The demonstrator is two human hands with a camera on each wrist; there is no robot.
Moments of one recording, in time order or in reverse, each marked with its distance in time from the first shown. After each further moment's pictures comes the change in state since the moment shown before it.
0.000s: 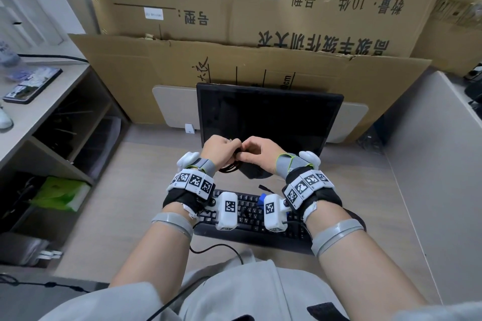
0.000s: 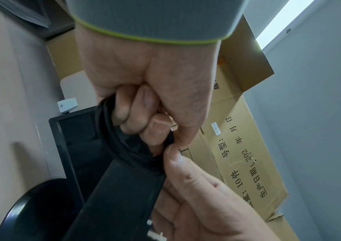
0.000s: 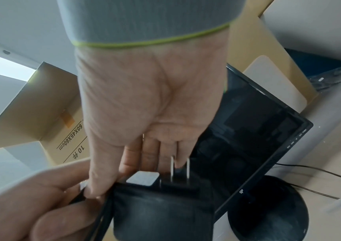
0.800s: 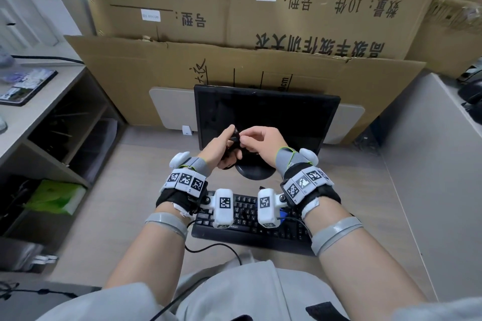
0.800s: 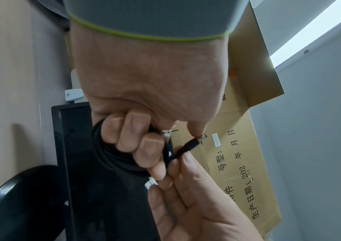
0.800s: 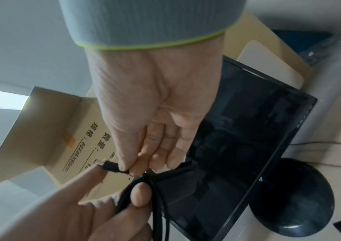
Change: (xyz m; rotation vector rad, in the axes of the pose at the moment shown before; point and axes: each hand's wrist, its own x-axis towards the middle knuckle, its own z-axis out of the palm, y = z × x) left_hand -0.001 0.009 -0.008 -0.363 -0.311 -0.120; right_hand 0.002 -0.023 -0.007 0.307 0.201 -0.007
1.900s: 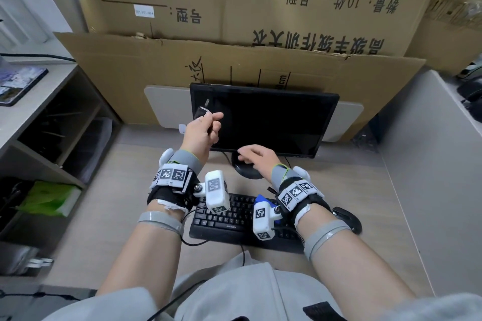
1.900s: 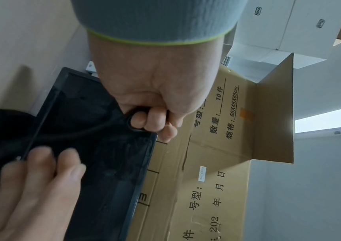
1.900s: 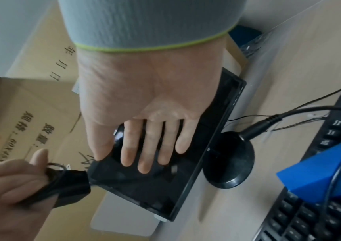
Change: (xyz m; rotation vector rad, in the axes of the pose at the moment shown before) left_hand 0.018 0.008 -0.021 -0.523 0.209 0.306; right_hand -0.007 0.051 0.009 0.017 0.038 0.223
